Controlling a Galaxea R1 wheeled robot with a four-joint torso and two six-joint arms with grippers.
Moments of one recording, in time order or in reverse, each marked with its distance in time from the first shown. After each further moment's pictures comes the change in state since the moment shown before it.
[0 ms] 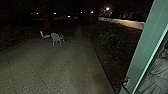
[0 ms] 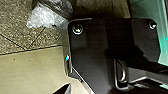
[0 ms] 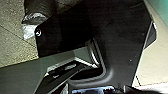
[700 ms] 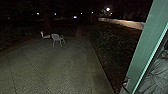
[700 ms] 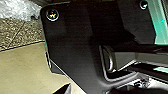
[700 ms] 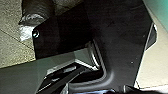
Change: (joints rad) left arm 0.101 0.270 -0.256 0.000 -0.105 0.134; right arm -0.006 0.091 -0.131 0.000 0.027 0.001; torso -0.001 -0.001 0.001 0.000
